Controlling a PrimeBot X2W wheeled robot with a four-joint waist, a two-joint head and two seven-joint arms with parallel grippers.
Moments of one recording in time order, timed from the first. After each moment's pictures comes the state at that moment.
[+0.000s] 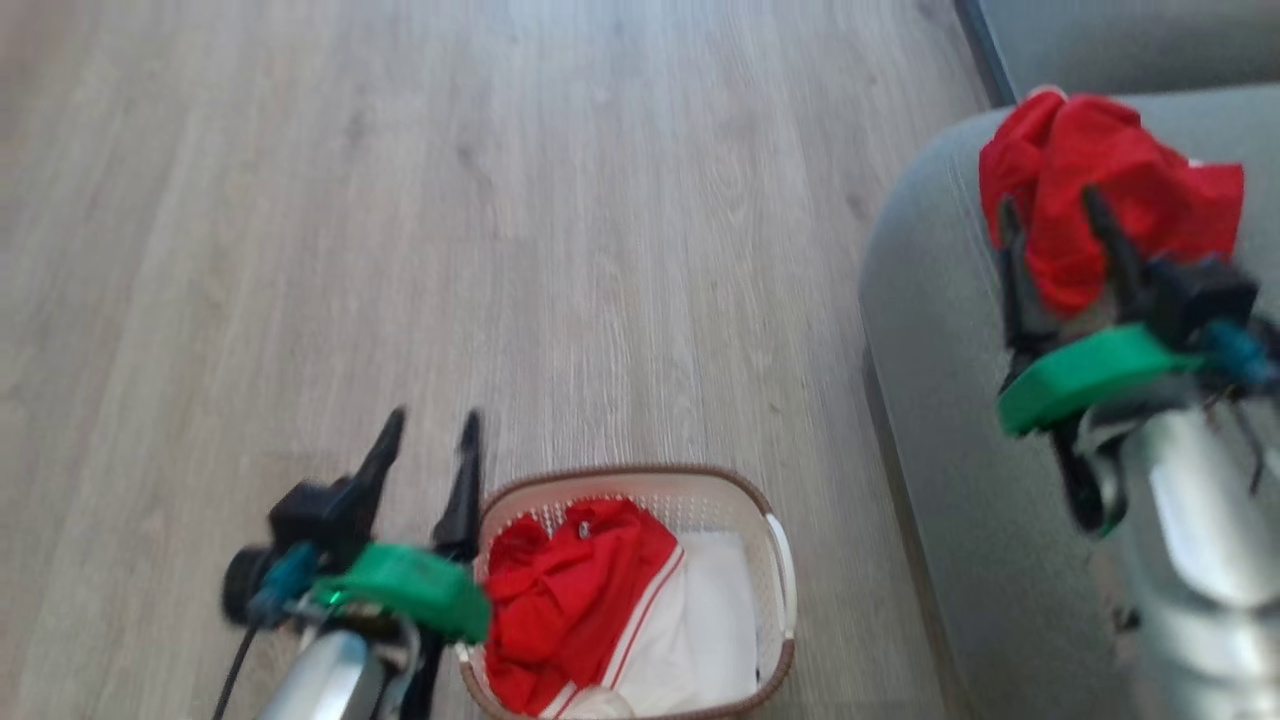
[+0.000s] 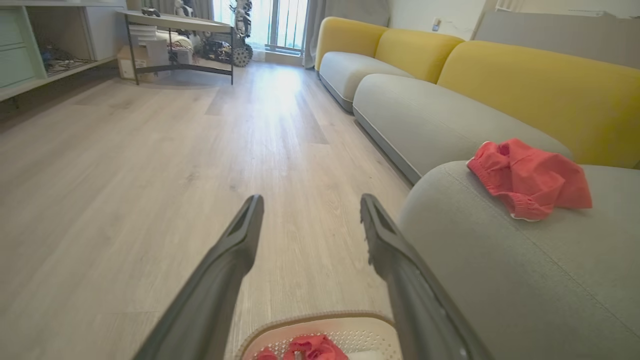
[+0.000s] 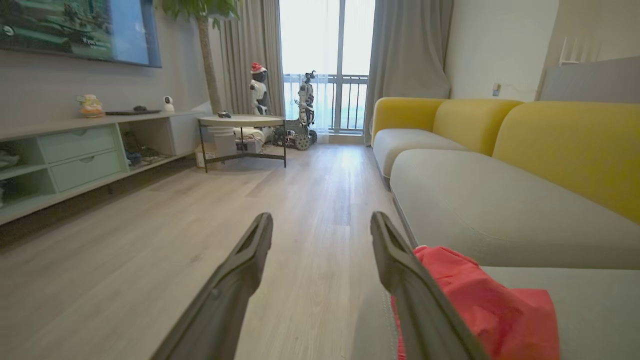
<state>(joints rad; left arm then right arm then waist) -0.16 0.18 -0.45 0.26 -0.45 0.15 -0.25 -0.47 -0.16 0.03 0.49 0.17 0.13 -0.26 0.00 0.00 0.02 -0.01</state>
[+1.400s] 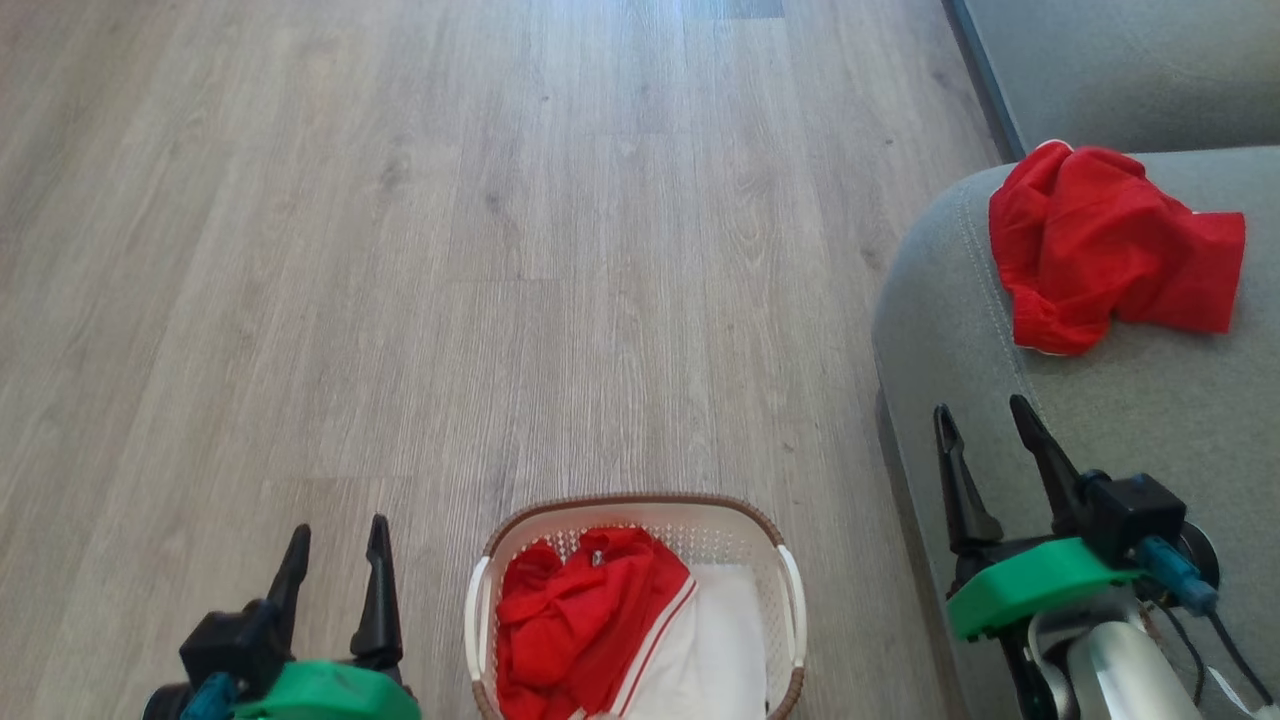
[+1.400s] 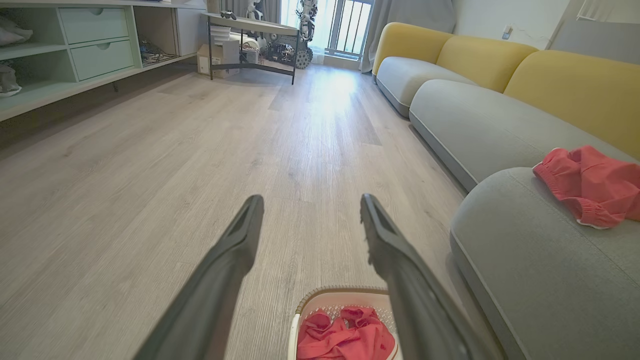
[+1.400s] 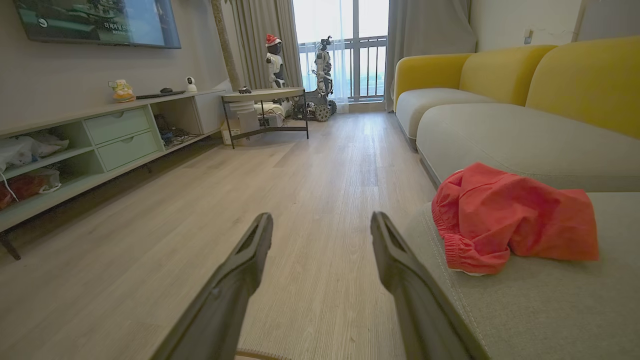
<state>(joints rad) 0.12 0.11 -0.18 0.16 -0.32 0.09 -0.25 -0.07 -0.06 0.04 0.25 0.16 0.13 -0.26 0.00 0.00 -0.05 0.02</state>
